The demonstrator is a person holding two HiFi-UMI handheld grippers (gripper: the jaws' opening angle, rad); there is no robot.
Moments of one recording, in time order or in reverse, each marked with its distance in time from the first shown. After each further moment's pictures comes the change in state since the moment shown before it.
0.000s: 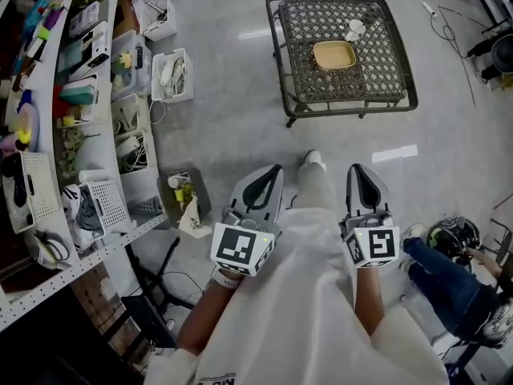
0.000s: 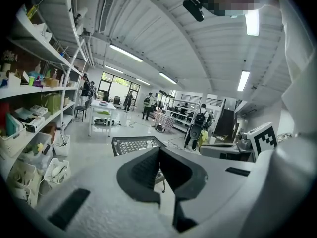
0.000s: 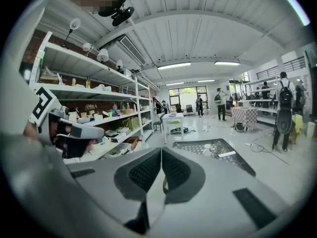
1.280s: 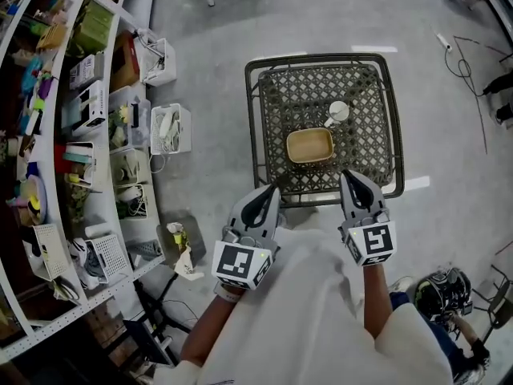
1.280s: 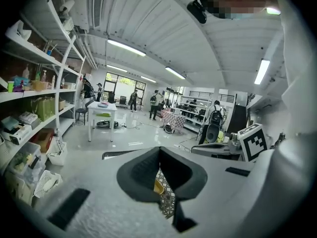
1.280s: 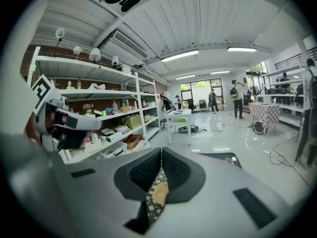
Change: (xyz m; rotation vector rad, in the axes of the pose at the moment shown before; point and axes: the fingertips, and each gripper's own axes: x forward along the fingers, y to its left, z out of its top) left arm 0.296 0.036 0.110 0.011 0.021 0.107; right arm 0.244 -0.230 0.077 -0.040 0.058 0.189
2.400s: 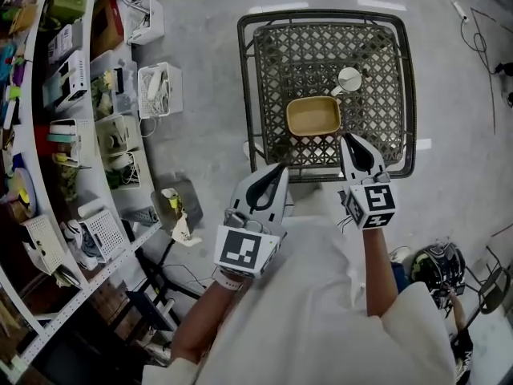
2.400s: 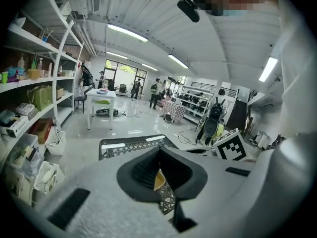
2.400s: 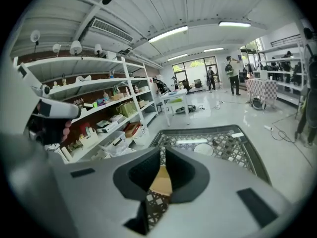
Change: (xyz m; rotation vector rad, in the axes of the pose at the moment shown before) left arm 0.049 0.010 -0.049 -0.028 0.151 -0.010; right arm 0.077 -0.034 -0.091 0.142 0.198 0.002
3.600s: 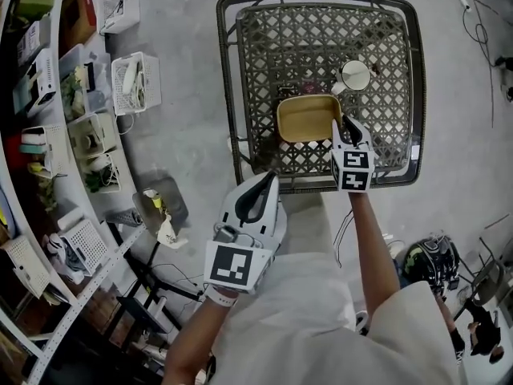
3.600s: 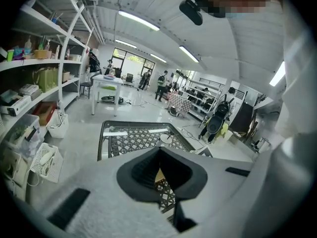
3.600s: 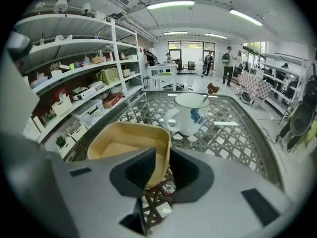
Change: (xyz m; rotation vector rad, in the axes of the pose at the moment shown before) left arm 0.048 0.040 -0.072 -0.104 0.079 0.038; right arm 0.129 -0.085 -0.148 -0.076 0.279 -0.189
